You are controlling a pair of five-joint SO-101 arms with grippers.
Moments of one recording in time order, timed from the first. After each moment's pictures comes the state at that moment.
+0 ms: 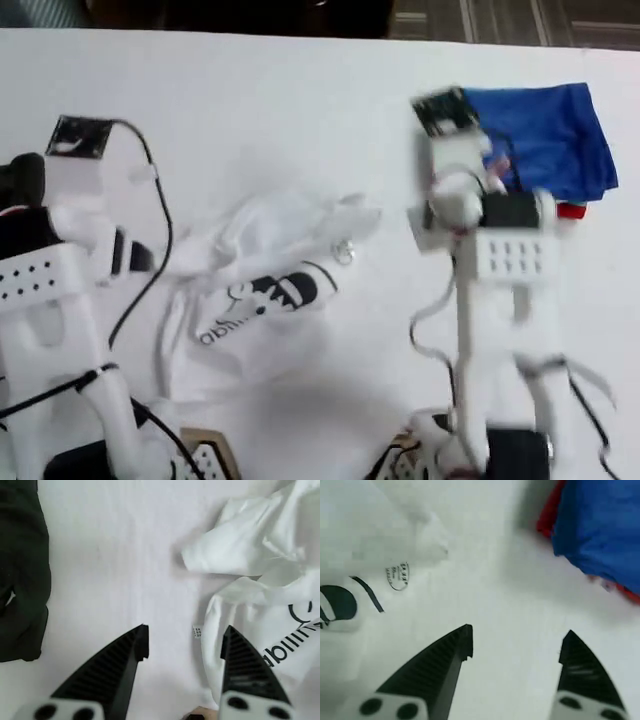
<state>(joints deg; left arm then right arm) -26.5 -29.5 23.6 88.5 -18.2 -5.3 -19.4 11.8 82.4 19.9</state>
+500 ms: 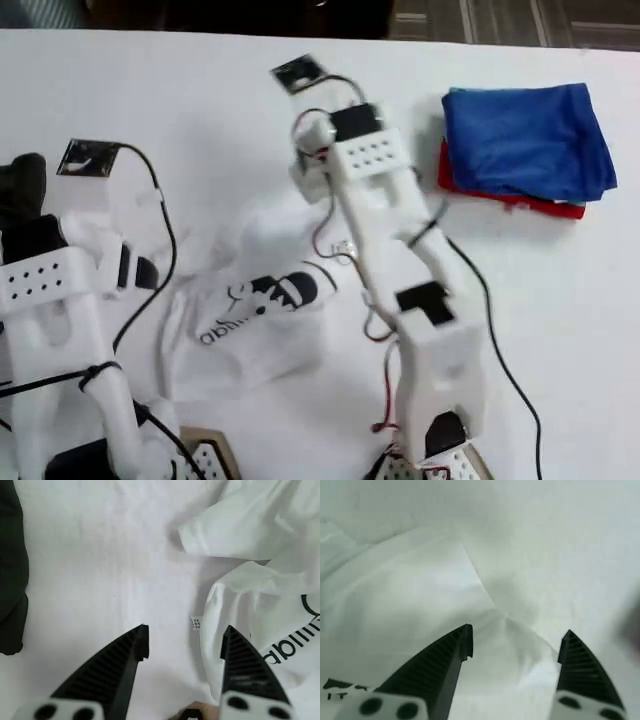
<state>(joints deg) -27.2 -29.5 30.6 85.6 -18.2 -24.7 31.3 -33.6 85.9 12.5</state>
